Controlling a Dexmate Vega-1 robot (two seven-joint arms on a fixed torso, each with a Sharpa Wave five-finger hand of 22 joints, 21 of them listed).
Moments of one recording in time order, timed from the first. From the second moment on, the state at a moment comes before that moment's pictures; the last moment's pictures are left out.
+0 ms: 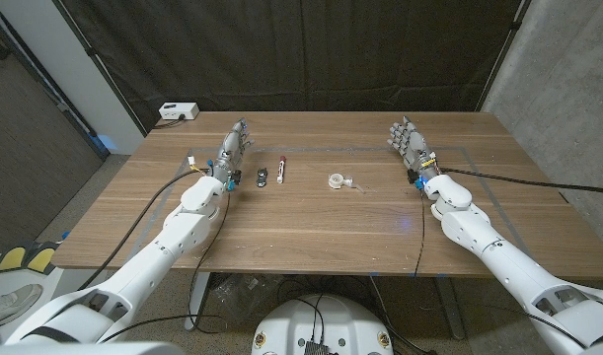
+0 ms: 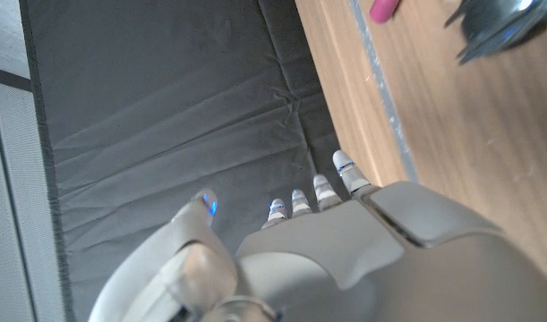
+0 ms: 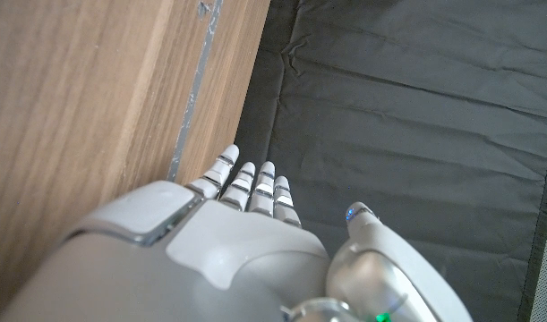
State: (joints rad) left arm 0.81 0.49 0.39 -1.27 -0.56 -0.33 0.05; left_hand 0.30 0.12 0.33 0.02 0.34 -0.13 -0.12 0.28 0.18 -0.06 -0.06 0.27 0.18 0.00 0.03 0.25 0.18 -0.16 0.10 0.67 0.18; right arm -0.80 -0.49 -0.38 -1.24 0.65 0.30 0.05; right_hand 0.13 0.12 0.29 0.09 0.23 0.04 0.05 0.19 0.17 0.11 0.02 0.20 0.17 0.03 0.00 0.18 0.16 0.00 -0.04 0.54 0.17
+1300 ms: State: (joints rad) left arm 0.74 0.70 0.49 -1.60 0.30 -0.27 0.34; left_hand 0.41 0.13 0.38 -0.04 0.28 0.02 -0.12 0.28 0.18 0.05 -0.09 0.26 0.18 0.07 0.00 0.23 0.18 -0.10 0.11 0.67 0.18; right arm -0.85 -0.50 -0.37 -1.29 0.63 0.33 0.02; right_hand 0.26 0.12 0.34 -0.02 0.20 0.06 0.06 0.19 0.17 0.14 0.04 0.21 0.18 0.06 0.01 0.18 0.17 0.03 -0.02 0.51 0.17
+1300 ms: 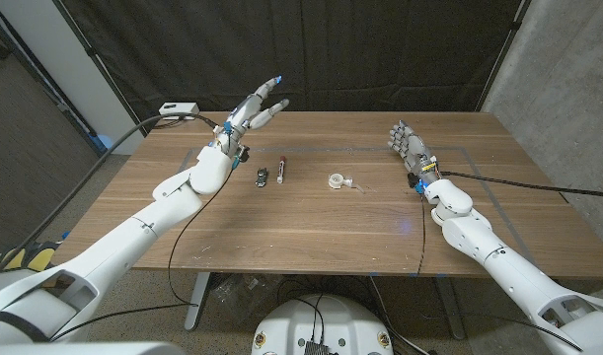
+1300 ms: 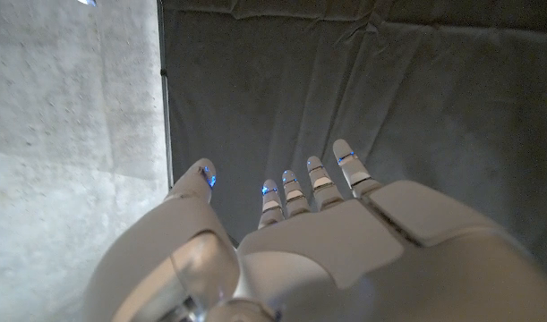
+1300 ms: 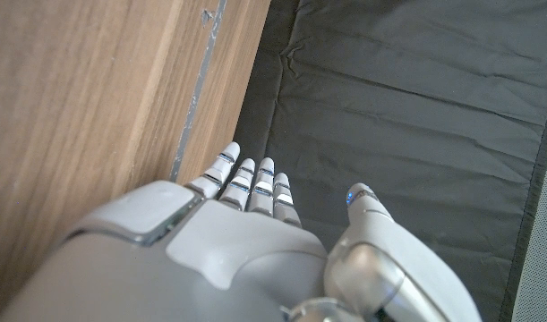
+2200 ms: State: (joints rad) left arm 0.66 0.81 0.58 -1.79 0.46 -0.15 0.03; left_hand 0.47 0.11 0.38 -0.06 0.24 0.28 -0.09 0.31 0.18 0.32 -0.09 0.27 0.18 0.25 -0.04 0.24 0.18 -0.02 0.10 0.67 0.18; right arm -0.83 -0.46 -0.38 -1.23 0.63 0.39 0.05; right_hand 0.27 0.12 0.33 -0.04 0.19 0.11 0.02 0.20 0.18 0.18 0.06 0.22 0.18 0.11 0.04 0.19 0.17 0.05 0.00 0.51 0.18
